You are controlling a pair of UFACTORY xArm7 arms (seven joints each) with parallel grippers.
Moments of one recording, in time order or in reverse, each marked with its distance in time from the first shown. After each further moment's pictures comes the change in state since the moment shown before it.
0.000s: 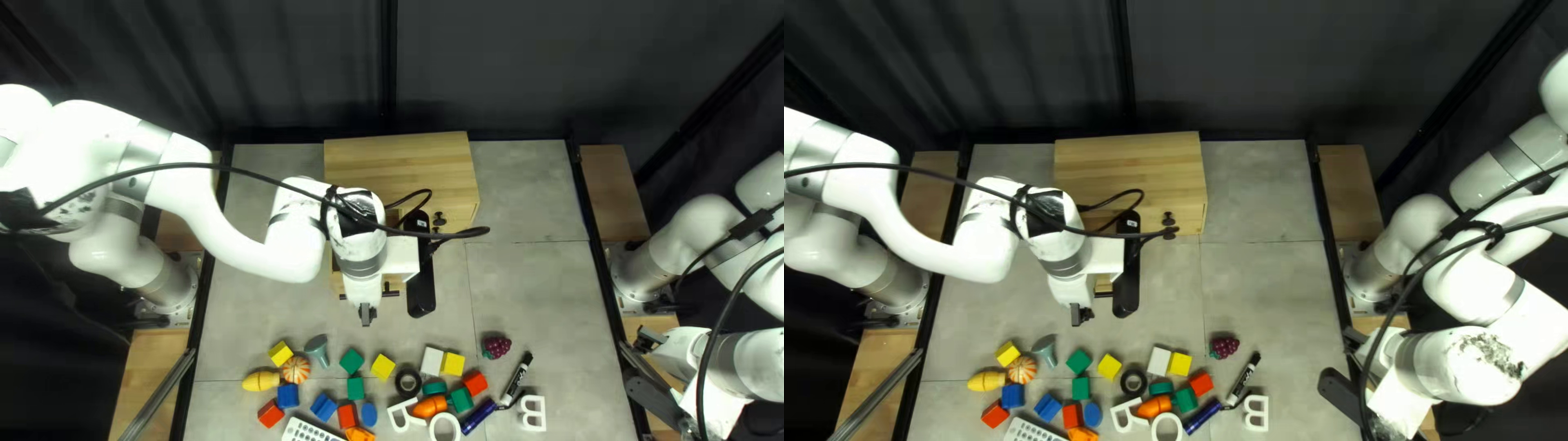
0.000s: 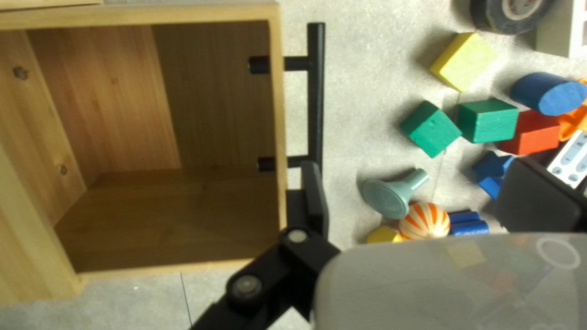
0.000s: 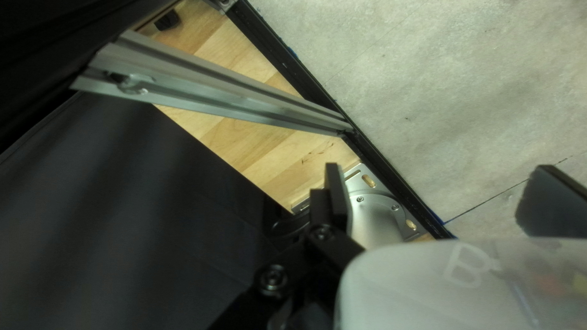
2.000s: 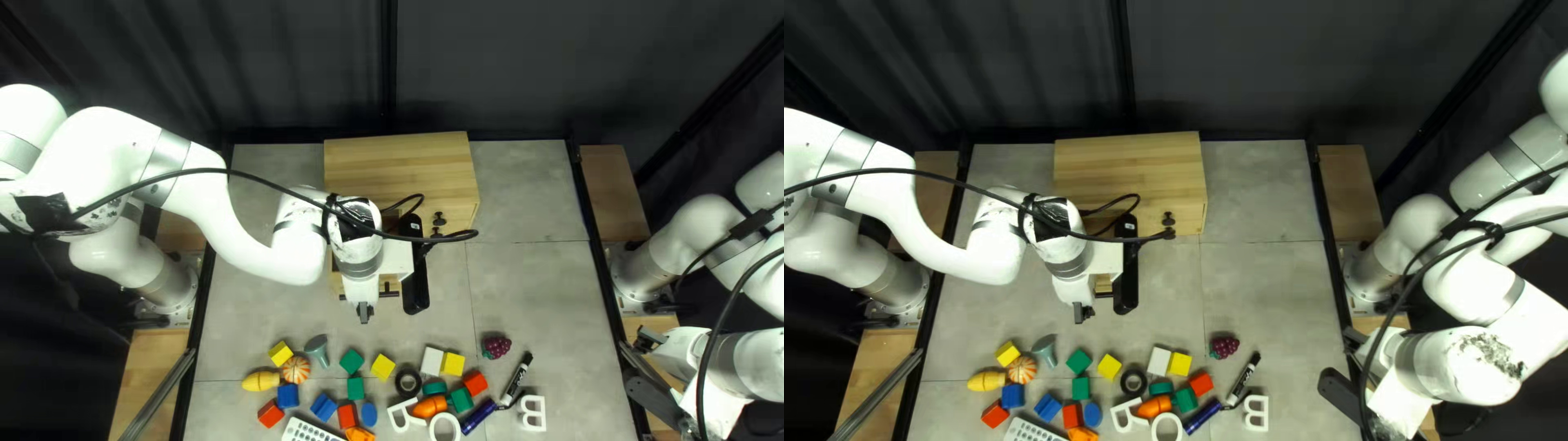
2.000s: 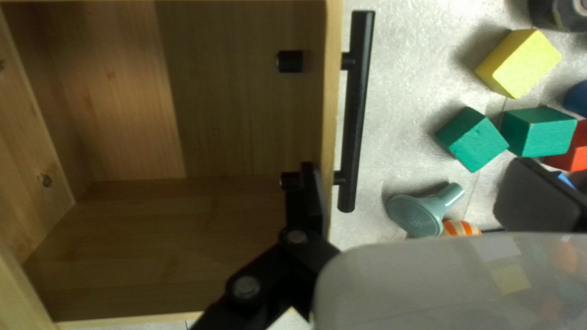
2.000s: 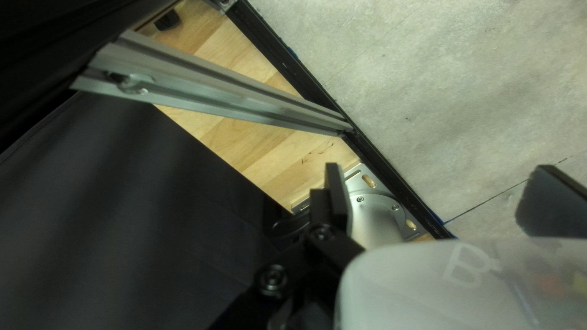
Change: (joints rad) left arm 0.039 0.071 0.027 -0.093 -0.115 -0.152 0.121; right arm 0.000 0.000 0.000 0.000 0.000 0.000 0.000
